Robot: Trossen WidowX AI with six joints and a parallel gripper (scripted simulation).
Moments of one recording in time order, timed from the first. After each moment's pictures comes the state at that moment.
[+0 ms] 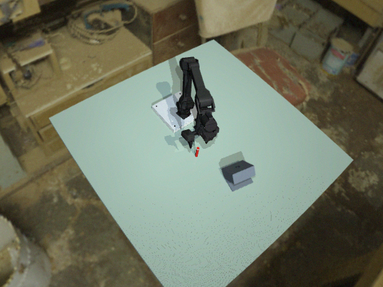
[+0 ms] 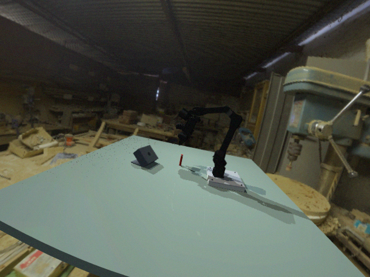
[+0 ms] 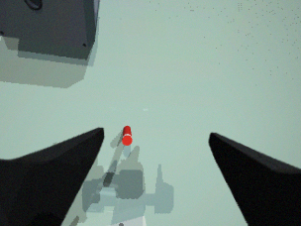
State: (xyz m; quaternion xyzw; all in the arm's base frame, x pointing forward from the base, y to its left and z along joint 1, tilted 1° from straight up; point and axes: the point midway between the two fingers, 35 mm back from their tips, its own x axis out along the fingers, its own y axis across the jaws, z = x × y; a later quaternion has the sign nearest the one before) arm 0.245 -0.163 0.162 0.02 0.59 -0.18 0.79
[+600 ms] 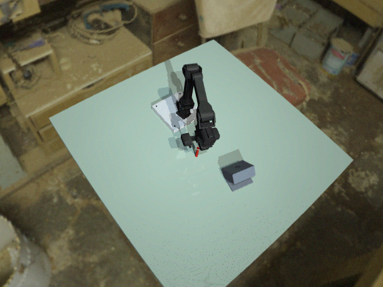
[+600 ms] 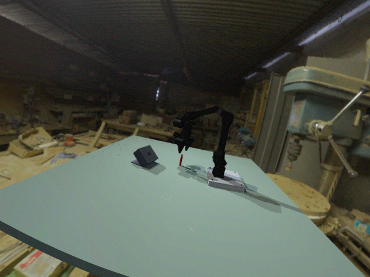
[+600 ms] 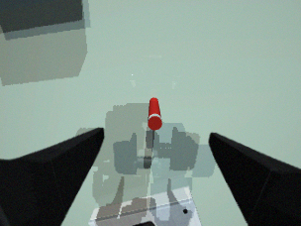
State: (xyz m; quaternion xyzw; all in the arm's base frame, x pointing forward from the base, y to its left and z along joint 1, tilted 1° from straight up) arm 0.235 -0.143 0.109 0.18 0.67 -0.18 0.69
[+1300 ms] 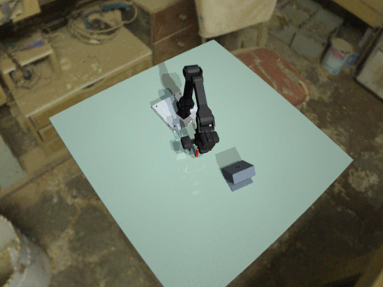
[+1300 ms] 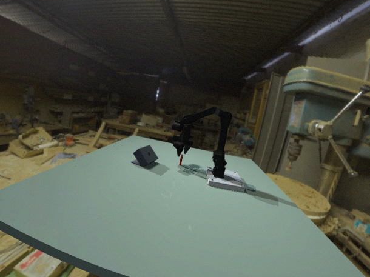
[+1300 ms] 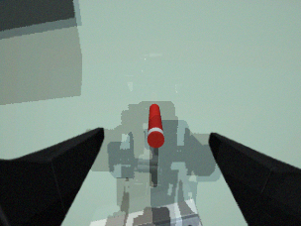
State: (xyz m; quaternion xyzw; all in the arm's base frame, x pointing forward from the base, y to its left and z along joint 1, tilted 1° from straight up) arm 0.238 -0.144 0.085 0.18 0.67 -0.18 0.69
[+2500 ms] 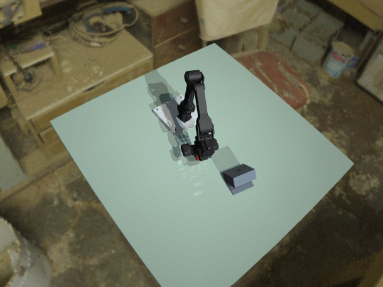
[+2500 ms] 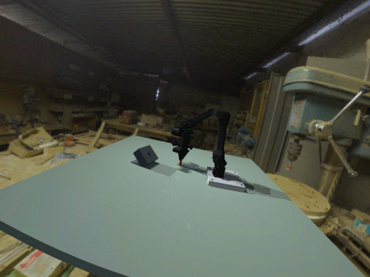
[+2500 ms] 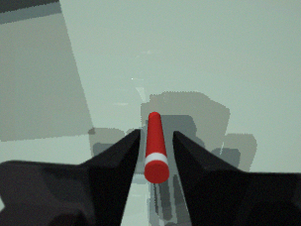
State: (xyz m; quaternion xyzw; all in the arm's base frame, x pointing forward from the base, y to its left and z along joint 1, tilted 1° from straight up) arm 0.238 -0.144 0.049 0.18 0.67 -0.18 0.69
